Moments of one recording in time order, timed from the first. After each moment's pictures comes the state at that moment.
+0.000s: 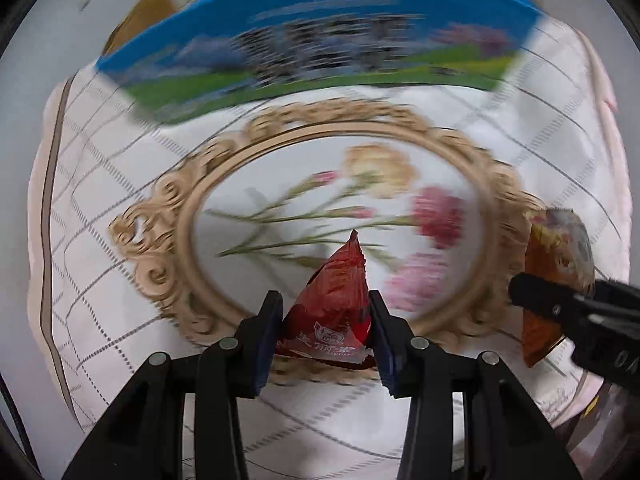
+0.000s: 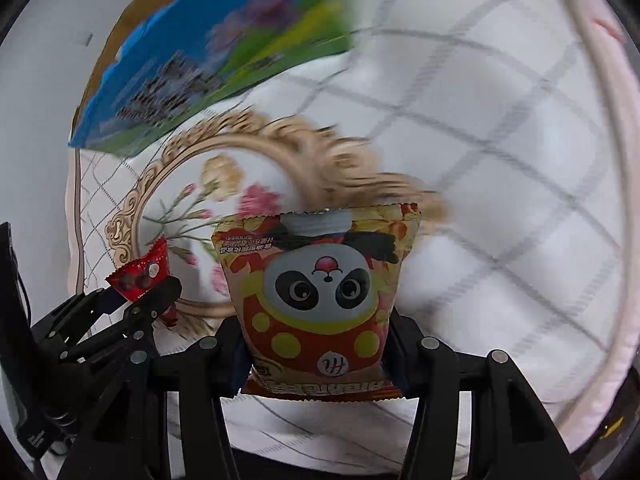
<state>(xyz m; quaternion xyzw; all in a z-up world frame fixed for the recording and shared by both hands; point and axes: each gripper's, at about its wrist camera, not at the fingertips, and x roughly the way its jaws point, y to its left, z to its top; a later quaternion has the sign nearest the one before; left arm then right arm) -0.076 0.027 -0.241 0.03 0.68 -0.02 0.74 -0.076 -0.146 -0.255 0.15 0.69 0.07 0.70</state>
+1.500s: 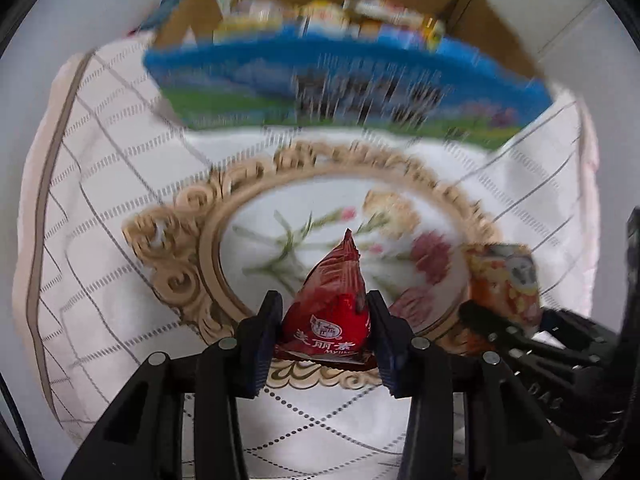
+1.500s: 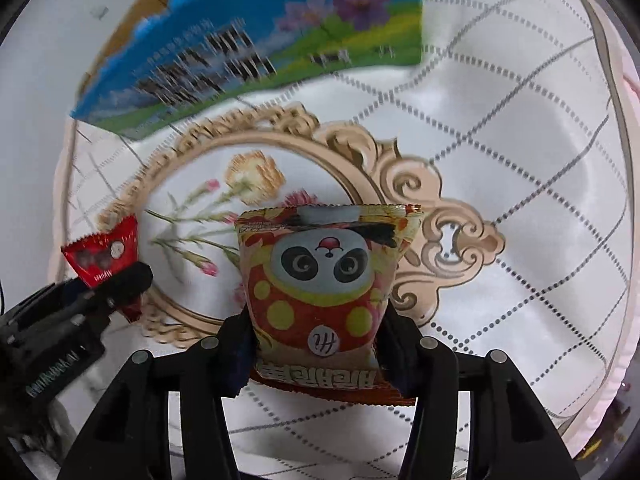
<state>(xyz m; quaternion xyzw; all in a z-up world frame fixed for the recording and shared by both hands) -0.072 0.073 -0.189 -0.05 0.65 -0.04 0.76 -0.085 -0.092 -0.231 0.11 0.66 0.08 0.74</state>
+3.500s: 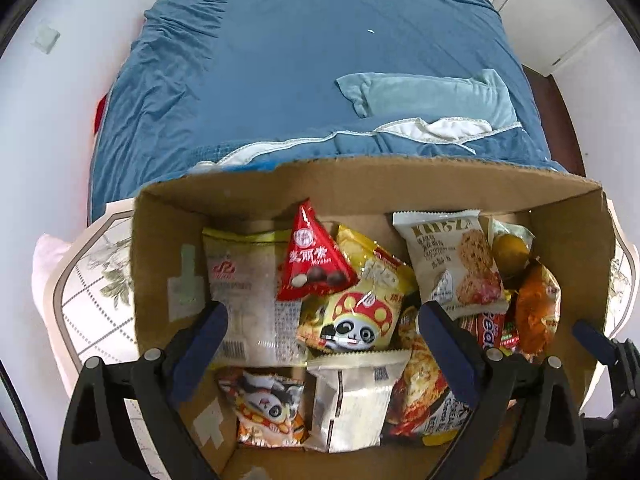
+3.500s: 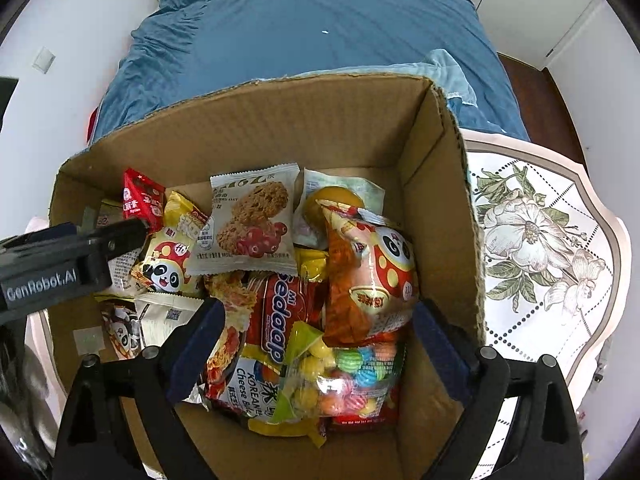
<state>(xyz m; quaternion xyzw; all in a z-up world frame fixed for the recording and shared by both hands) 0.265 0.090 -0.195 0.01 0.68 -0.02 0.73 0.224 -0.090 -0.192 0.03 0.66 0.00 0.75</state>
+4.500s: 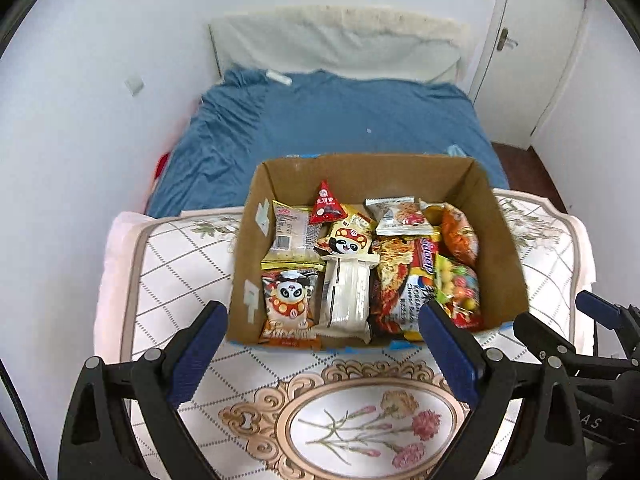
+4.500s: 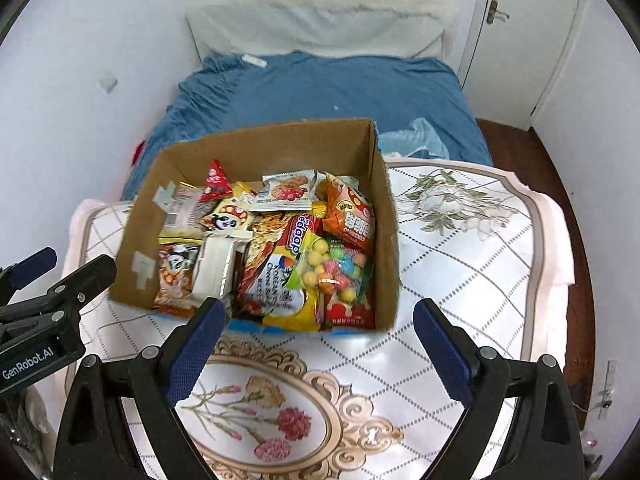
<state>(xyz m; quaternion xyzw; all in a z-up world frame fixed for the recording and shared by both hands) 0.042 0.099 -0.055 0.00 0.50 0.01 0.86 0.028 -0.101 -0.068 0.02 0.52 0.03 0.85</state>
